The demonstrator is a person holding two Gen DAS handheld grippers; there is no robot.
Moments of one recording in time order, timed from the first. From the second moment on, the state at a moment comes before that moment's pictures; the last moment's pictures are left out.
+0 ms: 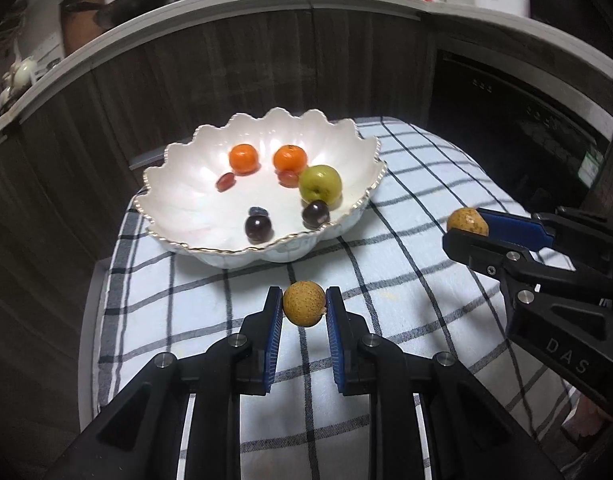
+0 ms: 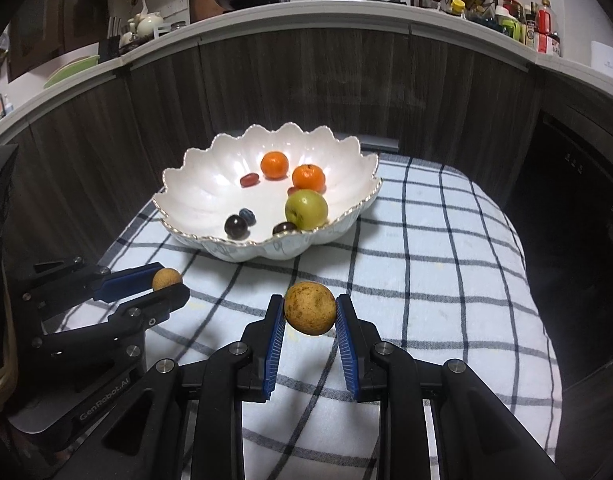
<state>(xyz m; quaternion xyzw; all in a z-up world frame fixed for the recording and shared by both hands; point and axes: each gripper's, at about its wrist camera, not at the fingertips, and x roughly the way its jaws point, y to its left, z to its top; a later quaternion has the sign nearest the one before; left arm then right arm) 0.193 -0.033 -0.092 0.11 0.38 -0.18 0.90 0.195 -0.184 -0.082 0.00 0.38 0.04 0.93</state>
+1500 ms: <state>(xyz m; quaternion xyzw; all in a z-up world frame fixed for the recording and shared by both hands) 0.276 -0.008 -0.042 0.07 0.36 -0.10 0.93 0.281 -0.186 -0.032 0.01 0.35 0.03 0.93</state>
